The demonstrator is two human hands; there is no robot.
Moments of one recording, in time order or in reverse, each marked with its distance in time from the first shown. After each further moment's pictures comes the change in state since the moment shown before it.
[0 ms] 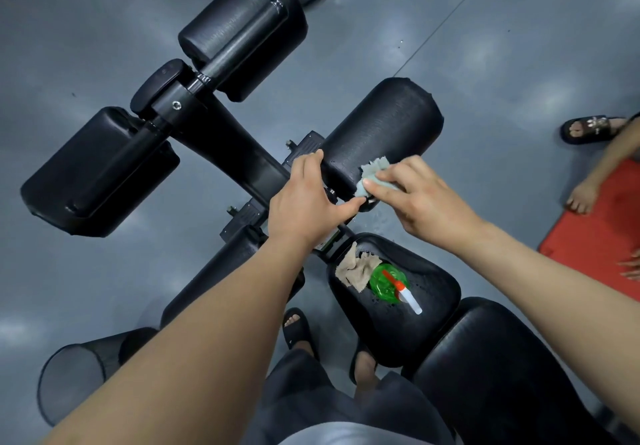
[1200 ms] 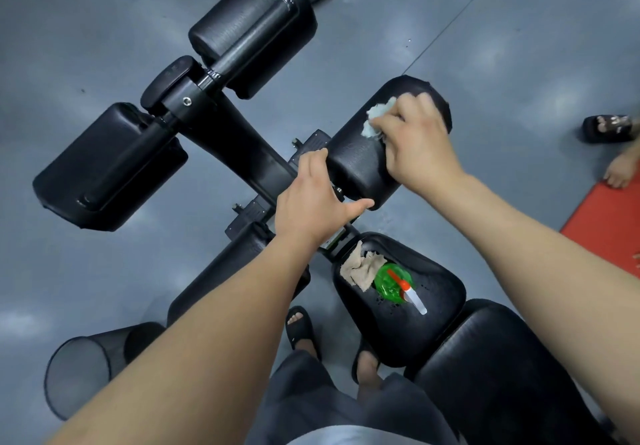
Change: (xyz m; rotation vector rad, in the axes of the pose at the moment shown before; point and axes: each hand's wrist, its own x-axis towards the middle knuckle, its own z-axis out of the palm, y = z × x) left_hand 0.000 0.000 -0.001 0.008 -0.018 -0.022; right_hand 0.079 0.005 -0.009 -0.135 0.127 0.370
